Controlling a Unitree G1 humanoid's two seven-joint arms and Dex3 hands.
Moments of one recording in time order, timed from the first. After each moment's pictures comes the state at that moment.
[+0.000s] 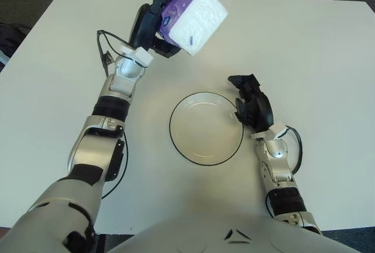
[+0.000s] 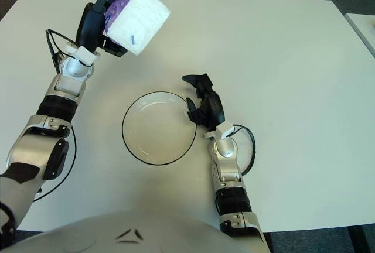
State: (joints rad) left arm -0.76 0.29 -0.09 0.55 0.27 -0.84 0.04; right arm -0.02 0.04 0.03 0.19 0.02 -0.50 0.15
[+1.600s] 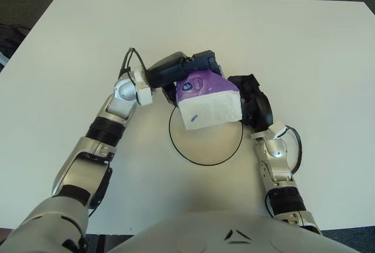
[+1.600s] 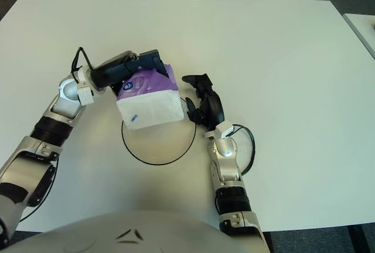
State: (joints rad) left arm -0.58 0.40 -0.27 0.28 0.01 -0.87 -0.57; right arm -0.03 0.04 0.03 0.20 0.02 -0.50 0.16
